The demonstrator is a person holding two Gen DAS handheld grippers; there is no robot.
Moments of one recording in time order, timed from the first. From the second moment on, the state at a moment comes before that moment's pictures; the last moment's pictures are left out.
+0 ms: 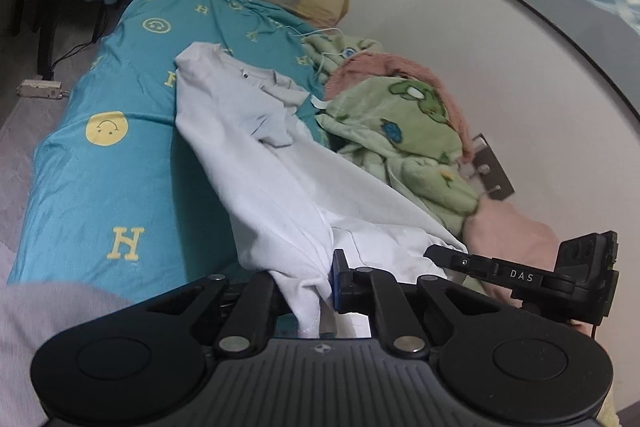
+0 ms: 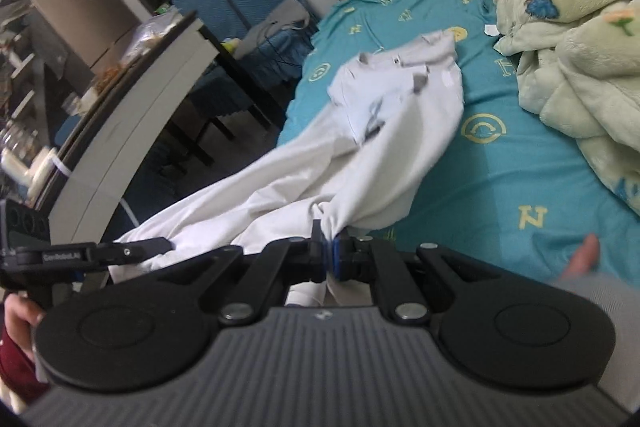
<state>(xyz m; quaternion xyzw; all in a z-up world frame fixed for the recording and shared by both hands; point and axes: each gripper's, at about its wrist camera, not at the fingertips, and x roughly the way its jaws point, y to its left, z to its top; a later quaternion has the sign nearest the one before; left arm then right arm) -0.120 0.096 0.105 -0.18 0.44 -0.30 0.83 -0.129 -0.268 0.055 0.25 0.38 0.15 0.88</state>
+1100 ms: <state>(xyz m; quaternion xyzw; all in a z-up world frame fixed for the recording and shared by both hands) 0.223 0.014 -0.102 -0.12 0.47 -0.19 0.85 0.179 -0.292 -0.118 0.21 0.47 0.06 0.86</state>
